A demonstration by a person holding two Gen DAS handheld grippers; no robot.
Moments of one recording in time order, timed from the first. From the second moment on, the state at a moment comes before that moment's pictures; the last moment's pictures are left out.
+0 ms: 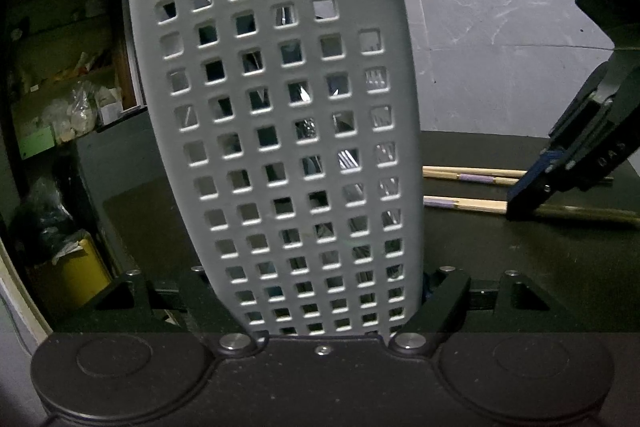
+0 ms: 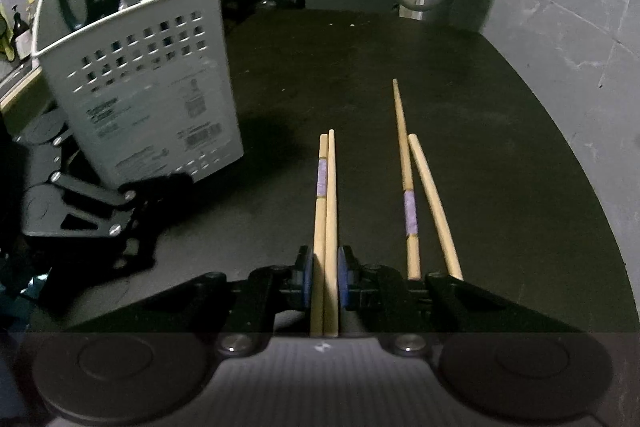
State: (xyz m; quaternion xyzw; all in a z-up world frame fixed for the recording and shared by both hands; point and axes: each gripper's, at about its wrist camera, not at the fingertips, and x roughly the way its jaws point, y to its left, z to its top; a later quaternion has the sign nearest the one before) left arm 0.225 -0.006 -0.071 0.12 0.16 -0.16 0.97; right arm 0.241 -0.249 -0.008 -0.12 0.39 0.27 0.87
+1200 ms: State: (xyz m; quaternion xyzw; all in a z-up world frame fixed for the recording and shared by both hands) left arm 0.229 -0.001 -0.076 0.11 0.15 -0.16 0.97; right arm 0.284 -0.202 0.012 -0.19 0.48 0.28 0.81
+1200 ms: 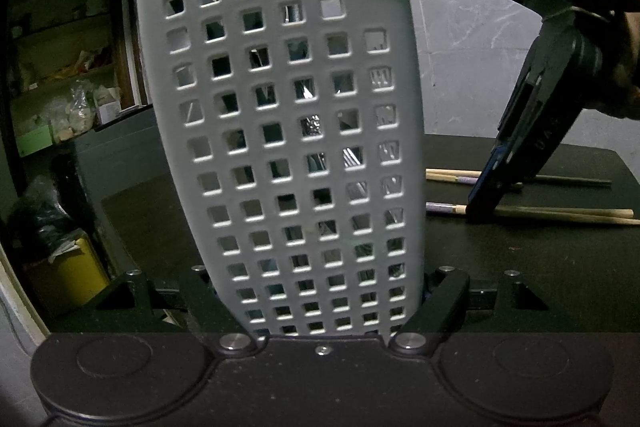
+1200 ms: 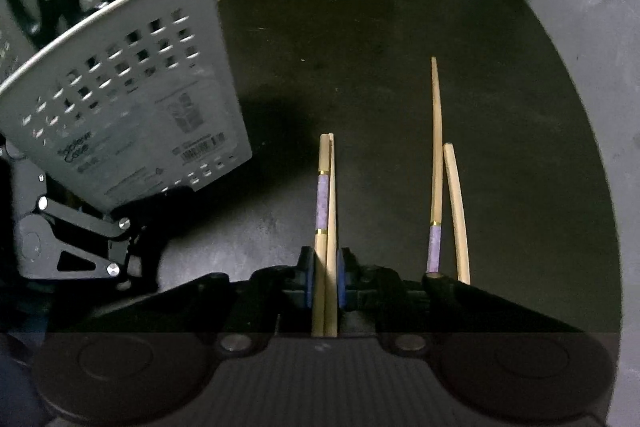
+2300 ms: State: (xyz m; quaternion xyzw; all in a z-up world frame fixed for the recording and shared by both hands) left arm 0.225 -0.005 -0.077 0.12 0.15 -0.16 0.97; right arm 0.268 -0.237 0.008 -0.17 0.46 0.32 0.81
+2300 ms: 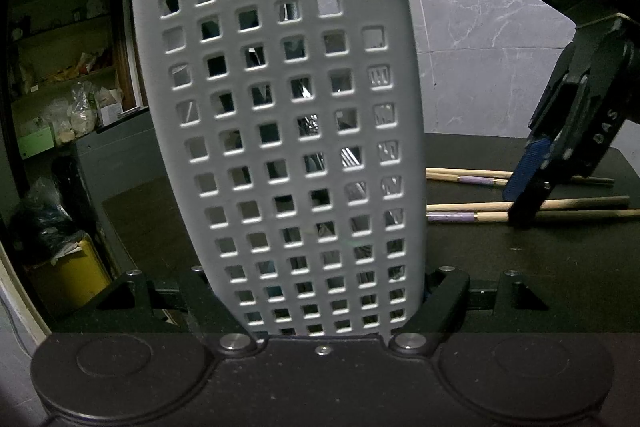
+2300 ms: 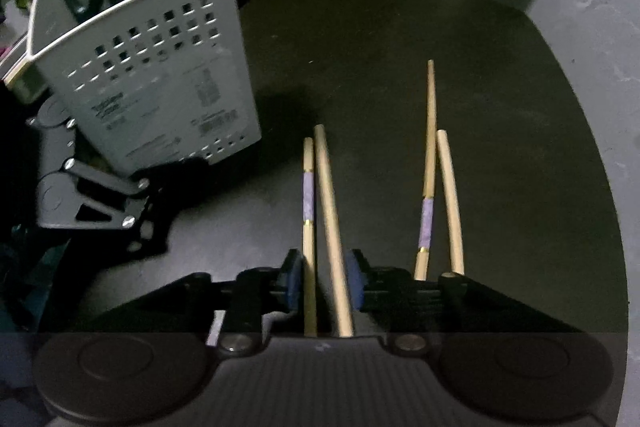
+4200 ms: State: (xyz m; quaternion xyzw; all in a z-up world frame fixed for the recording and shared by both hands) left arm 0.224 -0.004 -0.077 0.12 0.15 -0.16 0.97; right arm 0.282 -0.243 0.011 -0.10 0.46 0.30 0.83
